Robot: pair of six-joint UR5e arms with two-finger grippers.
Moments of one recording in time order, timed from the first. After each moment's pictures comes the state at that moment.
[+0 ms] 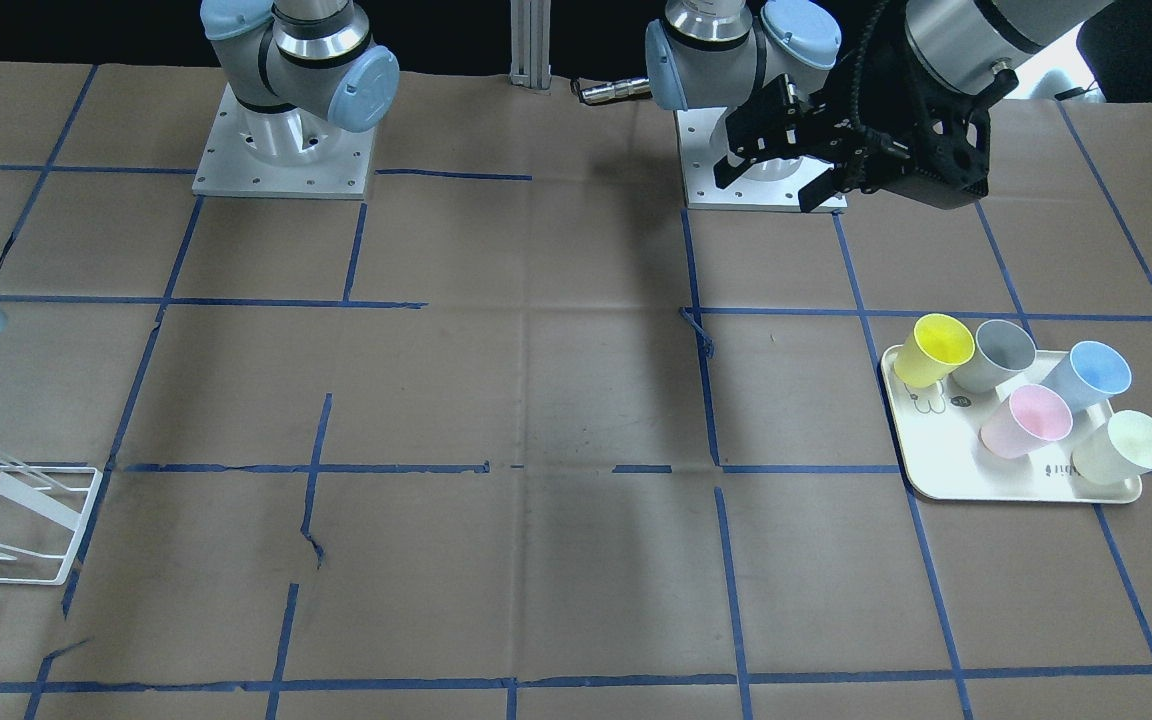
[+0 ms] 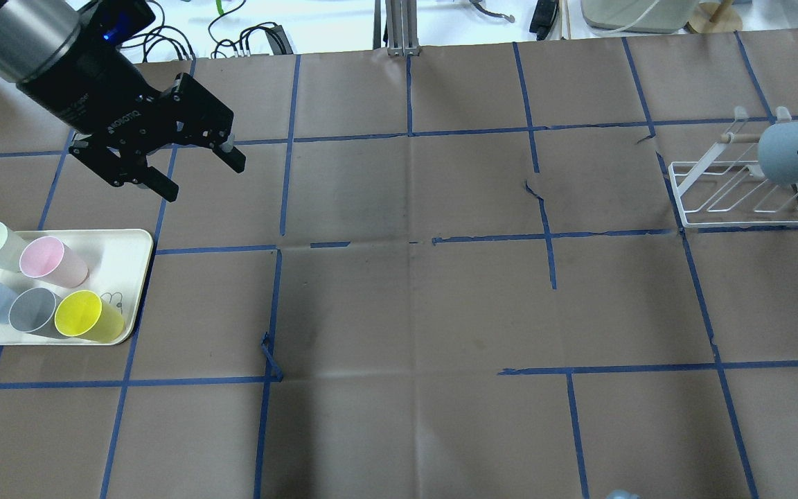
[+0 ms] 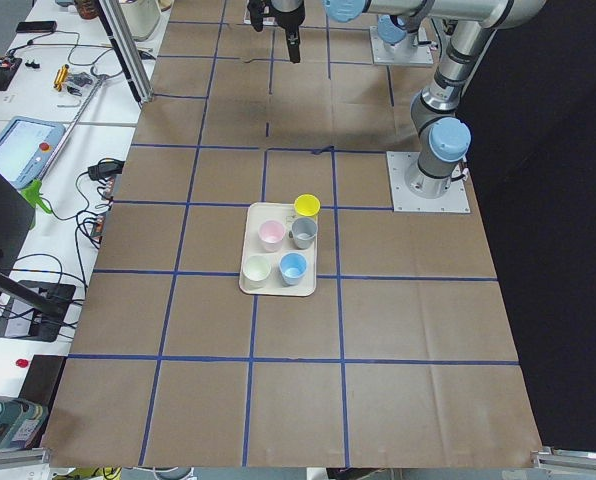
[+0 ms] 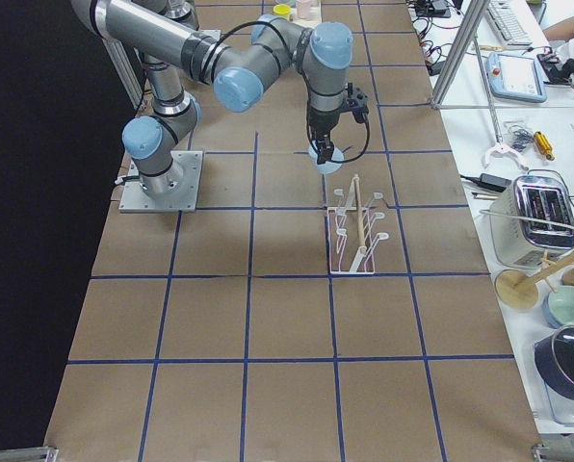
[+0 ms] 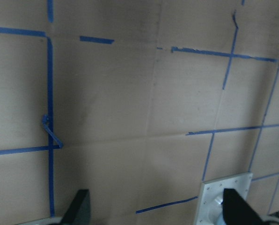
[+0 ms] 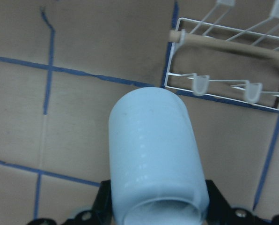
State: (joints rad) left arm -1.38 -1.54 -1.51 -1.95 1.12 0.21; right arm 1.04 -1.54 1.52 -1.45 -1.48 -0.73
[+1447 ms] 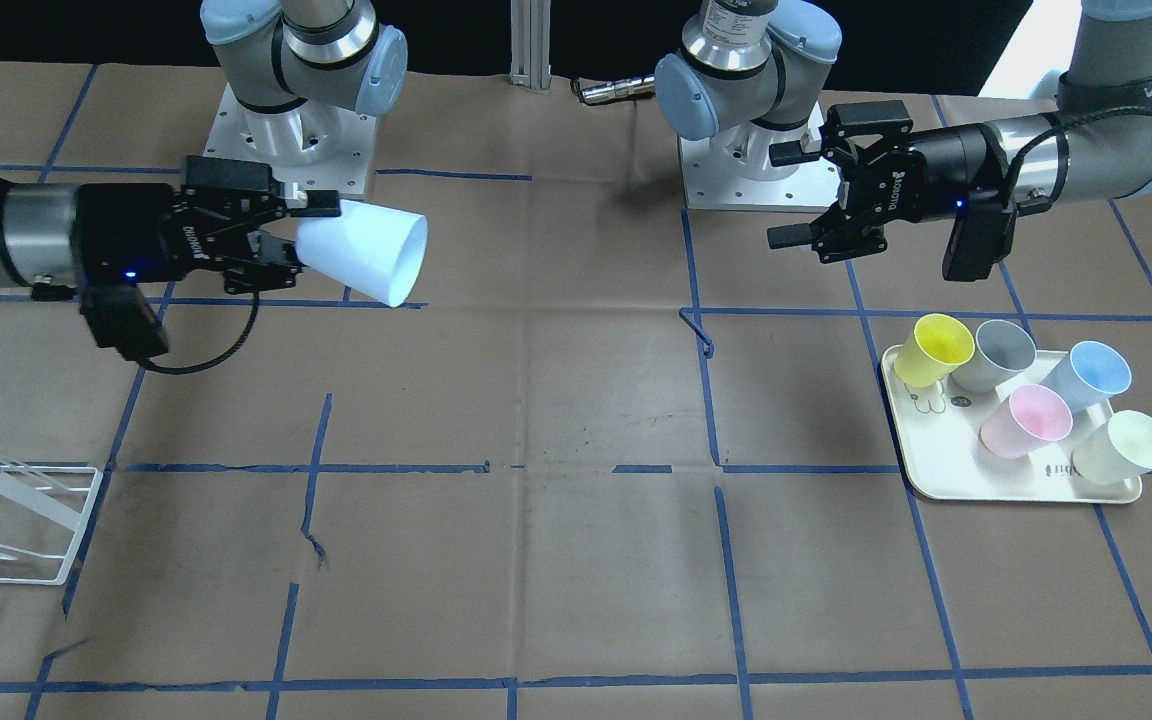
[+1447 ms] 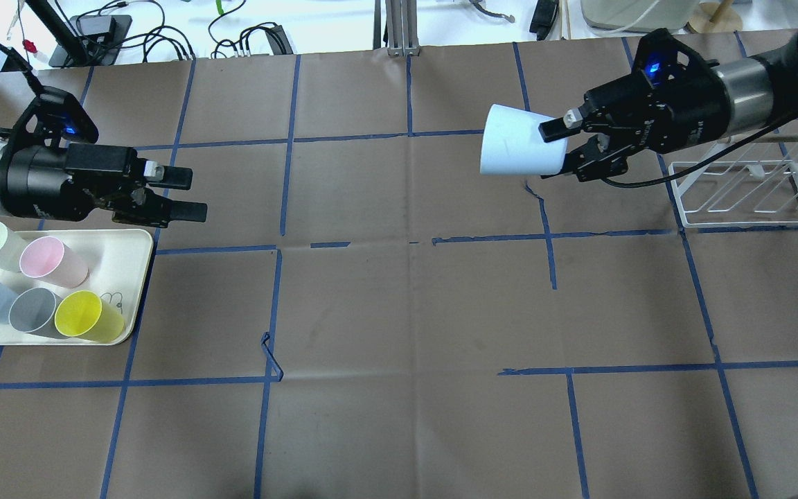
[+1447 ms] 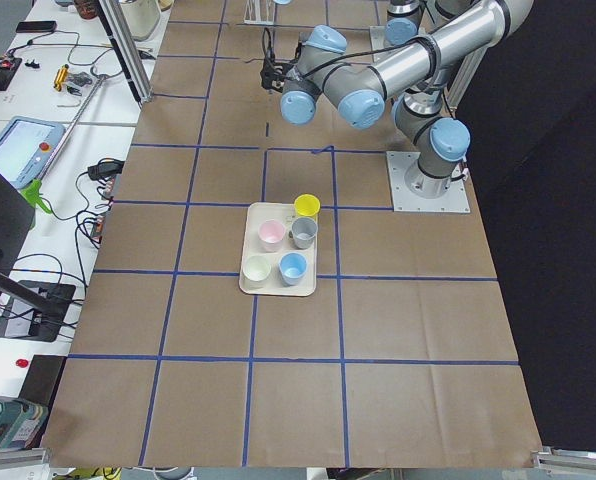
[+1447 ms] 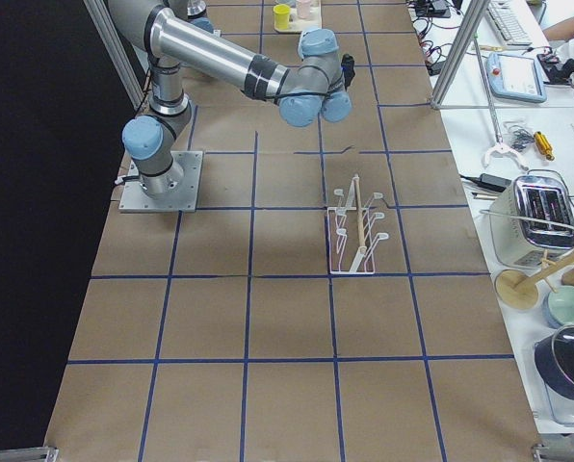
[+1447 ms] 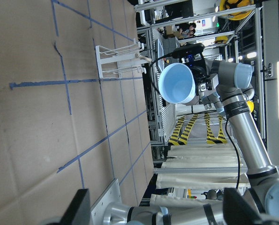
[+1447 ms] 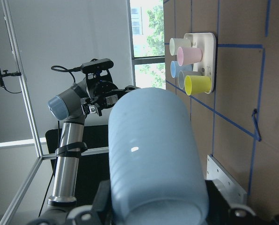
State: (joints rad) left arm -1.09 -1.59 -1.76 -2.44 0.53 1.27; right arm 1.29 -1.32 1.56 -0.52 -0.48 -1.25
